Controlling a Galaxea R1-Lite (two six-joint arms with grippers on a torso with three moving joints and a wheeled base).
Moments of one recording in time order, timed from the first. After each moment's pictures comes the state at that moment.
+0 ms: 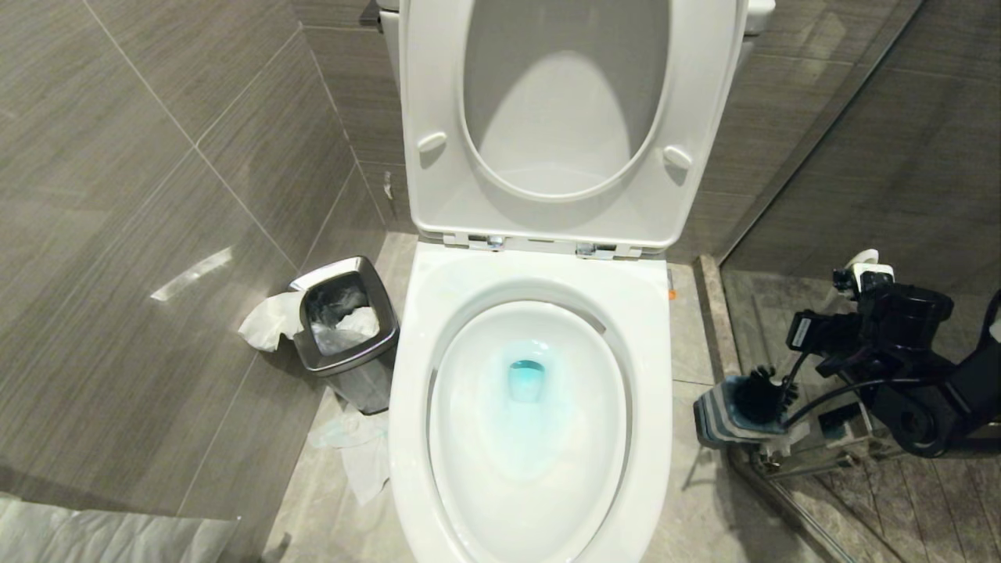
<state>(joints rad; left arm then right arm) 0.00 0.00 0.00 0.00 0.00 0.01 -0.10 2.10 -0.80 -1.14 -0.25 0.04</state>
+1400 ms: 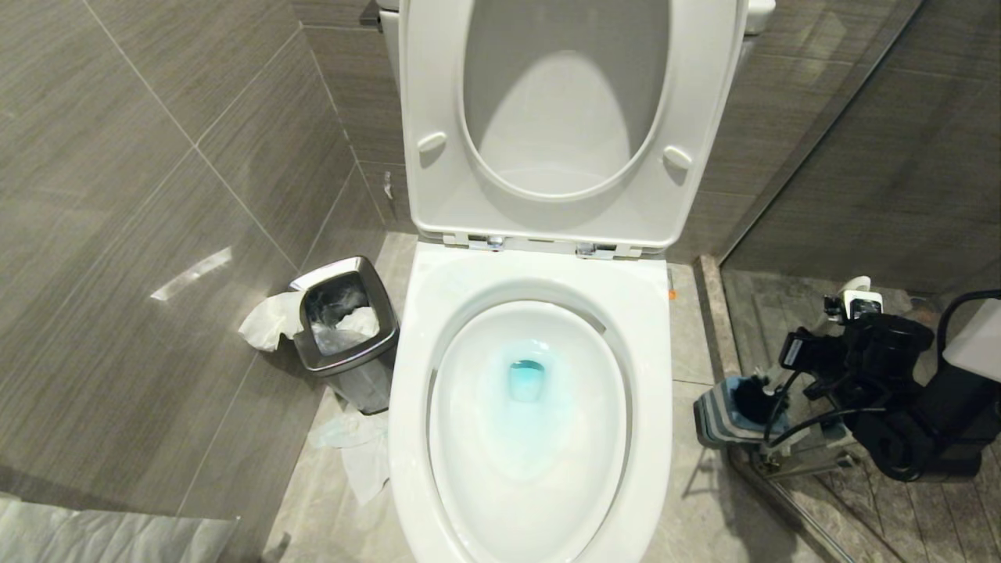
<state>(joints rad) 0.00 0.00 0.00 0.01 0.00 0.02 -0.11 2.24 -0.76 -1.32 -0.26 0.04</state>
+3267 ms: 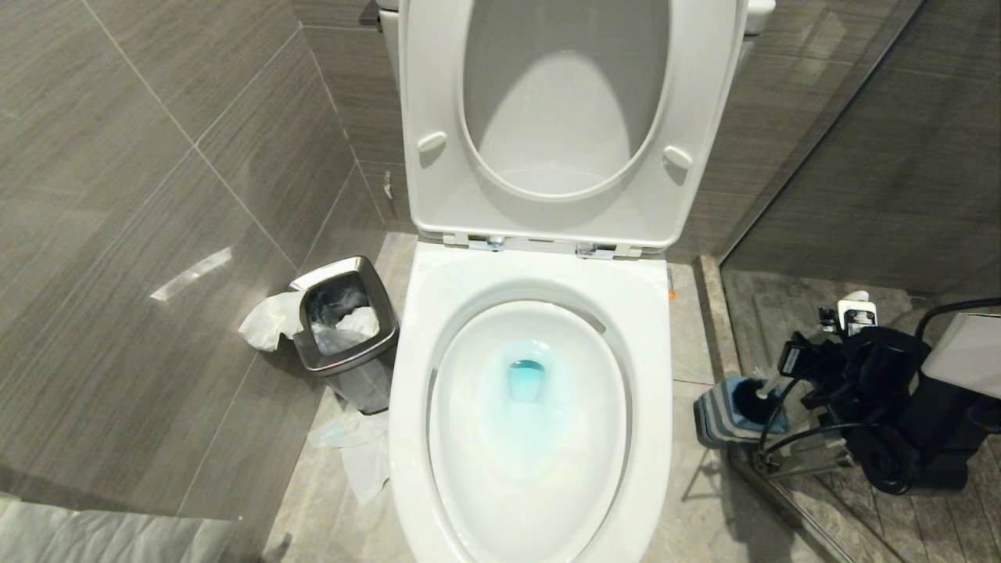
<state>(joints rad) 0.00 0.00 0.00 0.01 -0.01 0.02 -0.13 2.32 -0.75 -1.48 -0.23 -0.02</state>
